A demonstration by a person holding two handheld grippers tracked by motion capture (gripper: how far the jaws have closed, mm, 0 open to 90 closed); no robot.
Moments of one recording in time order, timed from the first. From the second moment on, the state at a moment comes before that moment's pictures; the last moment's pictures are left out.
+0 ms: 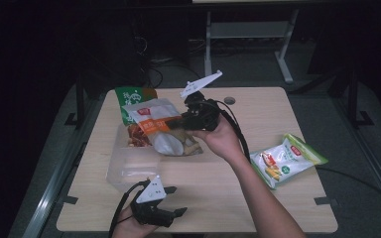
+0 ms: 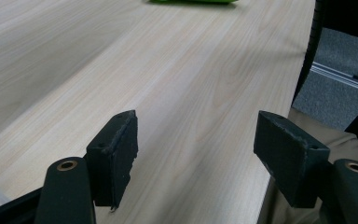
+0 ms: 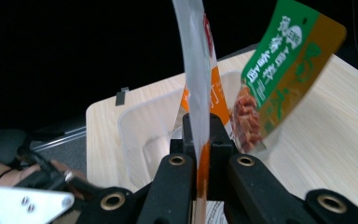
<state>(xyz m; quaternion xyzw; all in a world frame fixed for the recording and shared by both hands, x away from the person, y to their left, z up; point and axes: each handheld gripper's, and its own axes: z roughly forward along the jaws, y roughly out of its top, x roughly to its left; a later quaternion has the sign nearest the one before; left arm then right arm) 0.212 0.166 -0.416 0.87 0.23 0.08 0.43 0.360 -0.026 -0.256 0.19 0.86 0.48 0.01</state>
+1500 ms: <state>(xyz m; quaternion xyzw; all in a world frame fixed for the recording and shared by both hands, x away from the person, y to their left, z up) 0.208 0.169 -0.424 0.87 0.22 0.07 0.42 0.409 0.096 -0.372 0.23 0.84 0.49 -0.09</state>
